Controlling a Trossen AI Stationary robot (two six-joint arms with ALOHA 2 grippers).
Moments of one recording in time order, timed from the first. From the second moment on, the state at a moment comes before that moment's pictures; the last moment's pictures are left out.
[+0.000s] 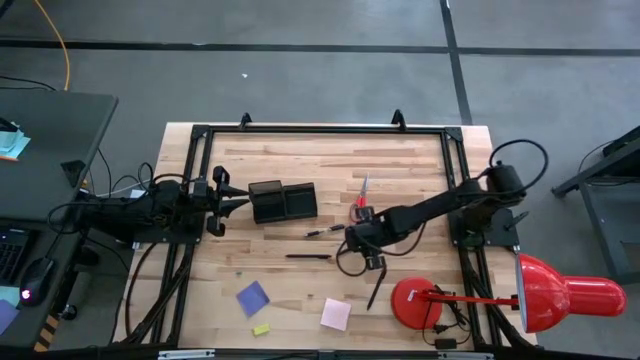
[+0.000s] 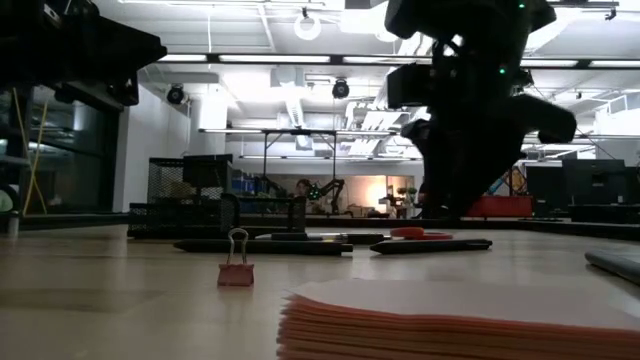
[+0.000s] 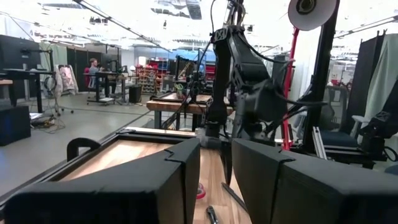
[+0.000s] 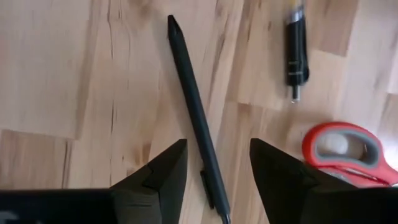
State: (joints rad) left arm 0.14 0.05 0.01 0.21 -0.05 -0.06; right arm 0.24 1.76 1.07 -0.61 0.15 -0.02
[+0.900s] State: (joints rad) left arm 0.14 0.05 0.01 0.21 -0.05 -0.06; right arm 0.22 1.79 1.05 -0.62 0.17 -0.03
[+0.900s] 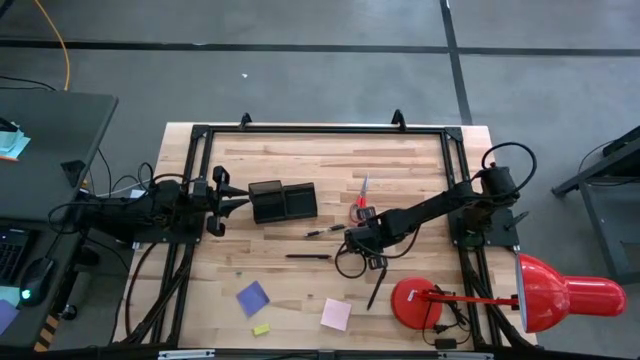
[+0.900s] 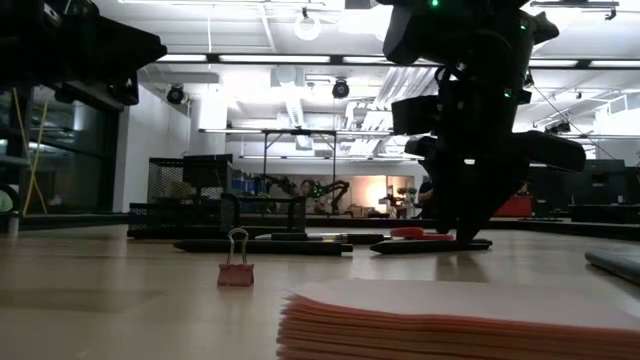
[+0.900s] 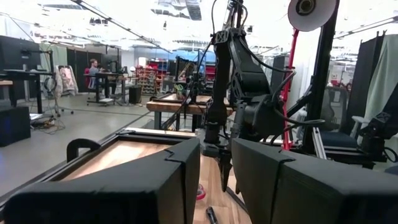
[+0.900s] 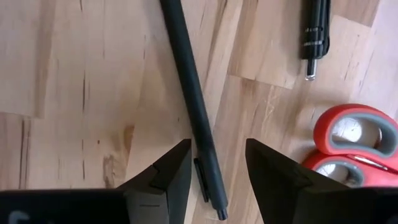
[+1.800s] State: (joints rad) left arm 0.14 0.05 0.01 0.21 -0.05 -0.06; right arm 0.18 1.79 1.05 -0.55 0.05 -0.05
